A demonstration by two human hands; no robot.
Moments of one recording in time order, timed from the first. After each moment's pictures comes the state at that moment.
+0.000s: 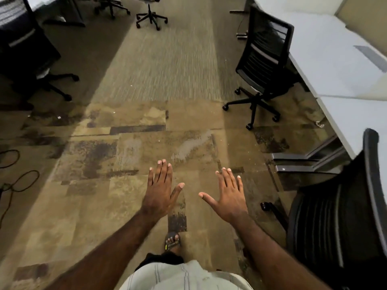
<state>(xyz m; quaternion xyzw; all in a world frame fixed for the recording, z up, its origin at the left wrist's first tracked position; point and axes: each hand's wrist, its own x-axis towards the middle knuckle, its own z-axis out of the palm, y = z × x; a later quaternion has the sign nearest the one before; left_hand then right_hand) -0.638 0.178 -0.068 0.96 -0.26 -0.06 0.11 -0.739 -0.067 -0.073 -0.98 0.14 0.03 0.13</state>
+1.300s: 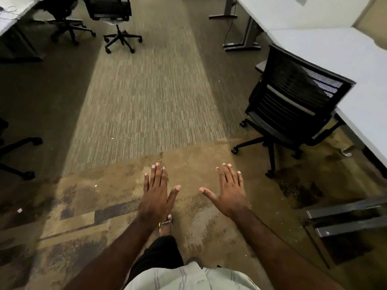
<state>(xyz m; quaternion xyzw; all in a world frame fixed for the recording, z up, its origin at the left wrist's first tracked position) 0.102 0.034 -0.064 0.95 -0.30 -0.06 0.12 -0.014 -0.211 -0.061 -0.97 0.21 0.02 0.15</state>
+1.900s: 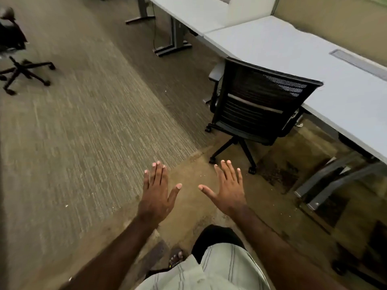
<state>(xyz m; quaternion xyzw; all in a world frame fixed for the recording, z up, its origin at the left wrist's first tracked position) 0.395 -0.123 -0.057 0.85 -0.51 -0.06 0.11 0.192 -0.292 -0.059 -0.90 0.41 -0.05 0.14</state>
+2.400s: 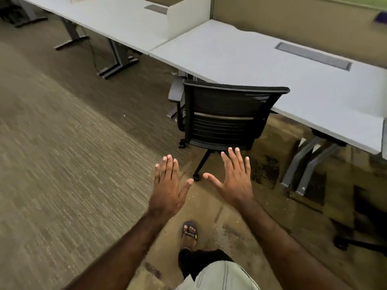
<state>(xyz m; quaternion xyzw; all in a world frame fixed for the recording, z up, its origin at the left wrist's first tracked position) 0.471 -0.346 -0.040 0.74 -0.65 -0.06 0.14 0.247 -0.442 -0.035 -0.80 0.56 -0.18 0.08</state>
